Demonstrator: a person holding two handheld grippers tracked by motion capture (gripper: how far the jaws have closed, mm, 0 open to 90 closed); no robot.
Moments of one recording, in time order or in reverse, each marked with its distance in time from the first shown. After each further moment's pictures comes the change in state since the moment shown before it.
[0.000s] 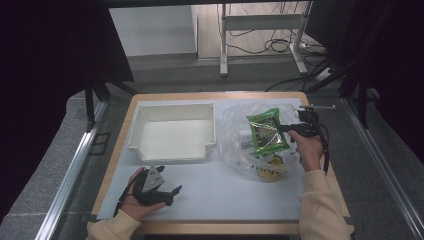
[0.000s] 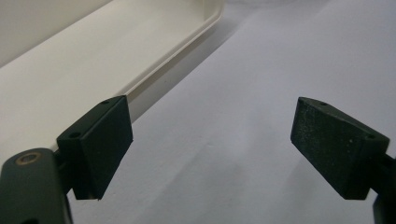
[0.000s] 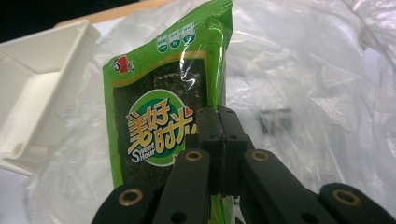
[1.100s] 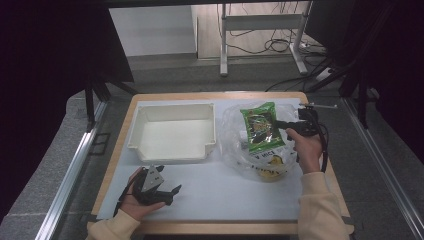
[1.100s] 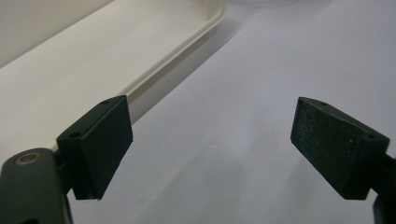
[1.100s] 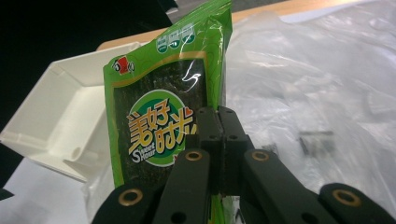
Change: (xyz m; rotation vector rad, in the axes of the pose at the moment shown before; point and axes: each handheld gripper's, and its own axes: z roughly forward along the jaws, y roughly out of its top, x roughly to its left) left arm 0.001 0.000 0.000 -0.002 0.002 -0.006; right arm 0.017 0.002 -0.011 -0.085 0.116 -0.027
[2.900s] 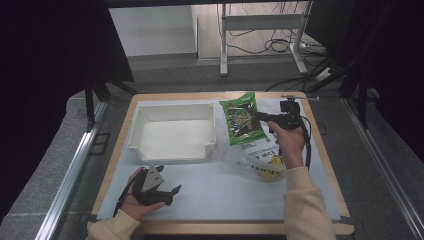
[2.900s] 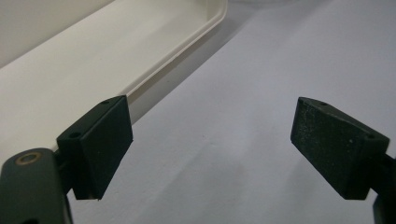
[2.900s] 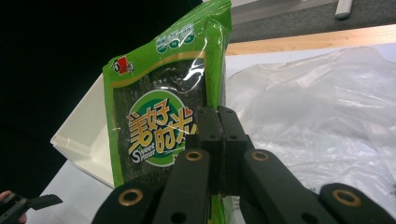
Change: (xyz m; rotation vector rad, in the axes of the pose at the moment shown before) left arm 0.000 0.000 0.000 -0.005 0.001 -0.005; right arm 0.054 0.014 0.017 -0.047 0.113 -0.060
